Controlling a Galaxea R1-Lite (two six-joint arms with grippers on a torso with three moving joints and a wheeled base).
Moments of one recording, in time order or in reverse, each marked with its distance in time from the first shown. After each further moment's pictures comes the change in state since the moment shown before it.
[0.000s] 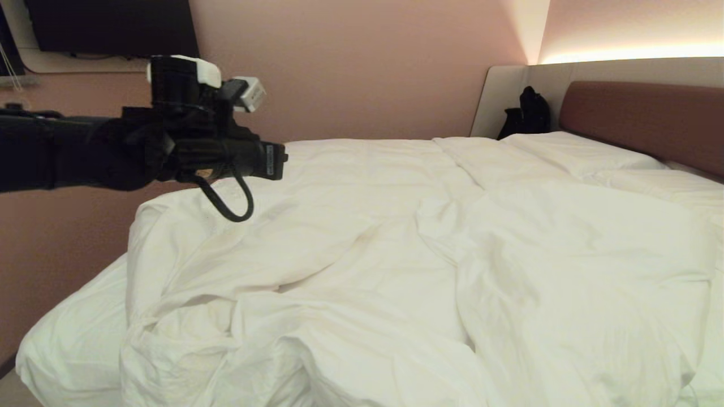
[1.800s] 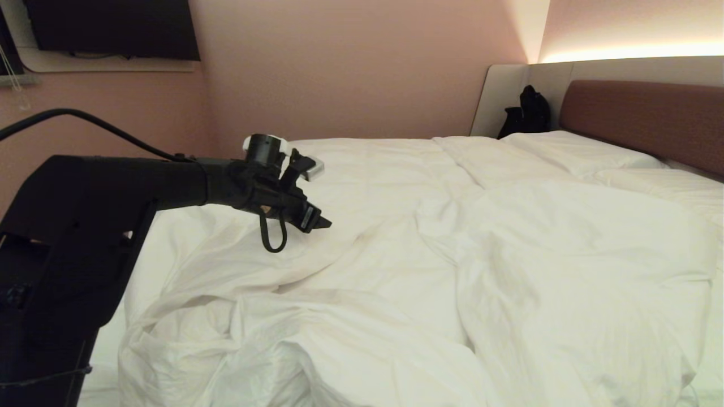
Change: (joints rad) left arm -0.003 0.401 -0.360 0.313 -0.118 0.303; right arm 0.000 0.000 0.000 0.000 0.000 0.000
